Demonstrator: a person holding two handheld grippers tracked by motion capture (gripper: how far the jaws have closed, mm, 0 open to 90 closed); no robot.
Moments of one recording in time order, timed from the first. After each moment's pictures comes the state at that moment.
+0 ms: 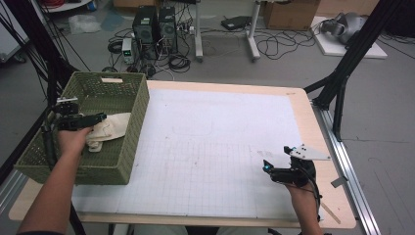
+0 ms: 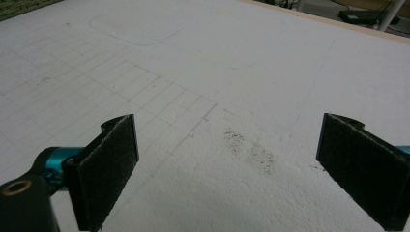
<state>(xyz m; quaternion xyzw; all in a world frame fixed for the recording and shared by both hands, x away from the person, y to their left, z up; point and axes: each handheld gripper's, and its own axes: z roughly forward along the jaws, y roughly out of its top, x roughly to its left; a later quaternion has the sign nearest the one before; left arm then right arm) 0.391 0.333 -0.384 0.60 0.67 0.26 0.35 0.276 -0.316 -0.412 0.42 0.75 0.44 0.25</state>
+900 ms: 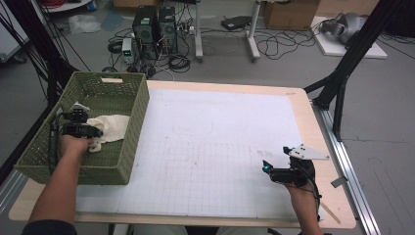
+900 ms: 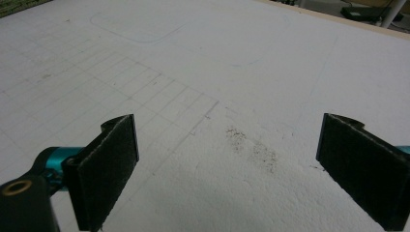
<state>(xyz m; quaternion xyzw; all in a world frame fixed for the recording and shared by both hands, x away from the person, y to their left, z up) 0.397 0.331 -0.406 0.65 0.70 0.18 0.22 0.277 -0.316 -0.412 0.42 0.76 0.44 0.24</state>
